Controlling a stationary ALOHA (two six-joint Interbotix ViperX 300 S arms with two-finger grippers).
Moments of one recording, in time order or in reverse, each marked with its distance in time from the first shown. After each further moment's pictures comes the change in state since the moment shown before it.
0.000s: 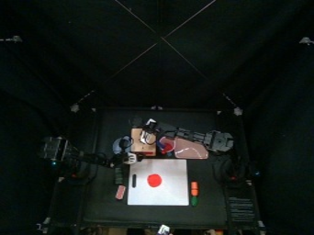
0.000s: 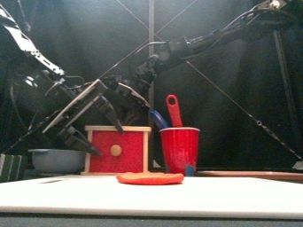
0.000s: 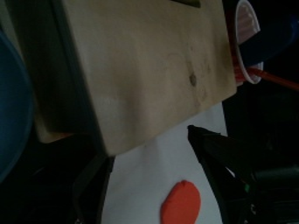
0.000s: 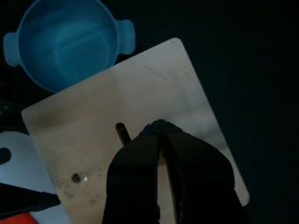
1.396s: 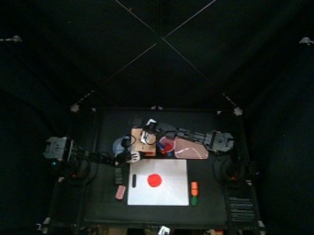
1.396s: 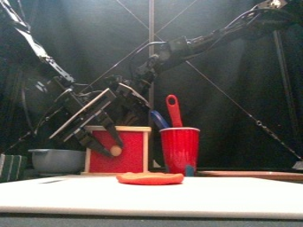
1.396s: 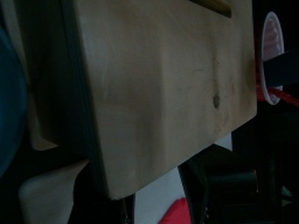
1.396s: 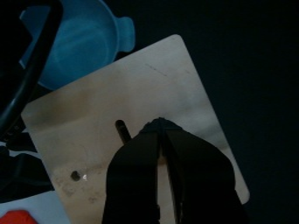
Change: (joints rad) left arm 0.015 0.037 -0.028 -0.095 0.037 0.002; right arm 0.003 -0.002 0.015 -0.006 0.003 0.002
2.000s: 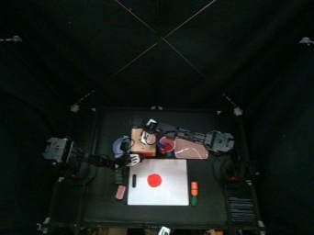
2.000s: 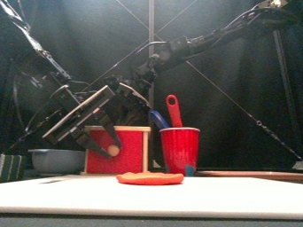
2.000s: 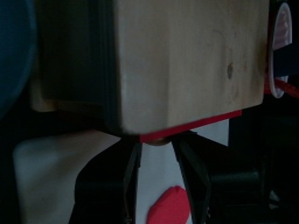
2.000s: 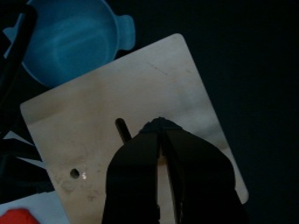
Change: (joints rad) left arm -0.147 0.002 -0.008 -0.172 -0.020 -0.005; right arm 0.000 -0.002 0.005 0.000 0.000 0.000
